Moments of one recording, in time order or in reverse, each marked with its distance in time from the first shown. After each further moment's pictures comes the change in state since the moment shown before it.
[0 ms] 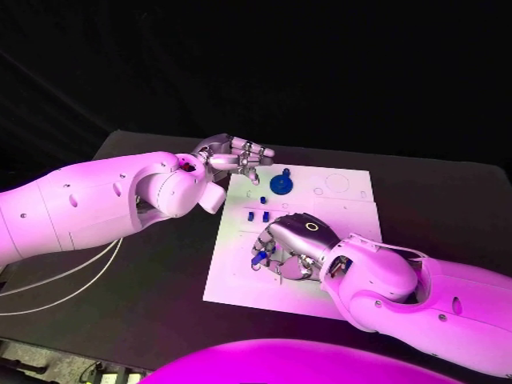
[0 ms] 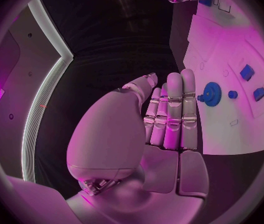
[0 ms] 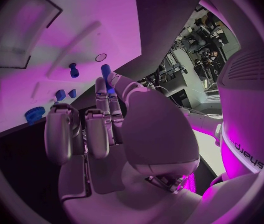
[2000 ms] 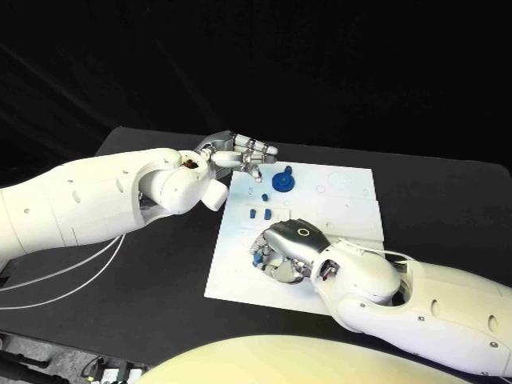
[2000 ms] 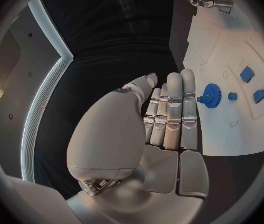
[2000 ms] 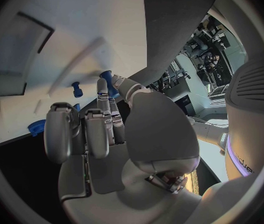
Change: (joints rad) left arm 0.000 0.003 0.000 0.001 -0.004 0.004 -0.006; left_hand 0.000 0.000 0.000 0.000 0.000 0.000 0.000 0.000 0.000 0.000 0.000 0.000 0.000 -0.002 -0.002 0.000 -0.001 0.000 0.000 0.000 -0.004 -0.001; right arm -0.037 0.058 -0.007 -0.064 -0.045 0.035 -0.044; right_hand -0.094 -0.039 -0.029 0.018 0.017 -0.134 0.016 -0.068 0.000 -0.018 0.003 -0.040 0.011 0.000 0.000 0.000 0.000 0.000 -0.004 0.004 -0.021 0.000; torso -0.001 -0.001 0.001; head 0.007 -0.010
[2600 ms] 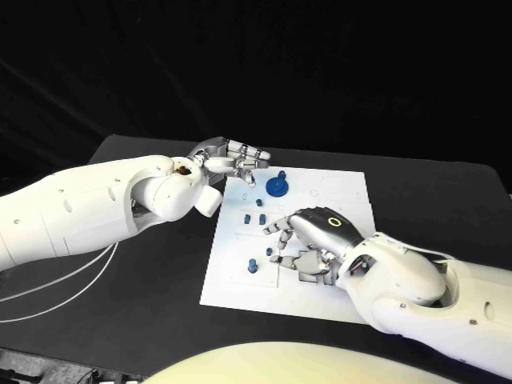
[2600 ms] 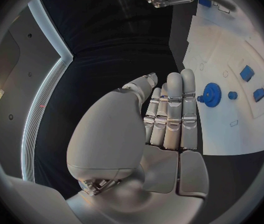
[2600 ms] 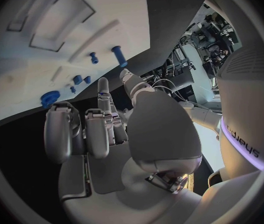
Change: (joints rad) left arm 0.000 -0.001 0.000 -0.004 -0.001 0.001 -0.001; left_hand 0.000 0.000 0.000 0.000 0.000 0.000 0.000 0.000 0.000 0.000 0.000 0.000 0.000 0.000 0.000 0.000 -0.001 0.000 0.000 0.000 0.000 0.000; right arm 0.053 -0.178 0.017 0.133 0.039 -0.121 0.012; right_hand -0.028 -0.028 -0.145 0.043 -0.036 -0.097 -0.001 0.021 -0.022 0.015 -0.006 0.018 0.040 0.000 0.000 0.000 -0.002 0.000 0.004 -0.004 -0.007 0.000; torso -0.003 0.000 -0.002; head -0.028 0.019
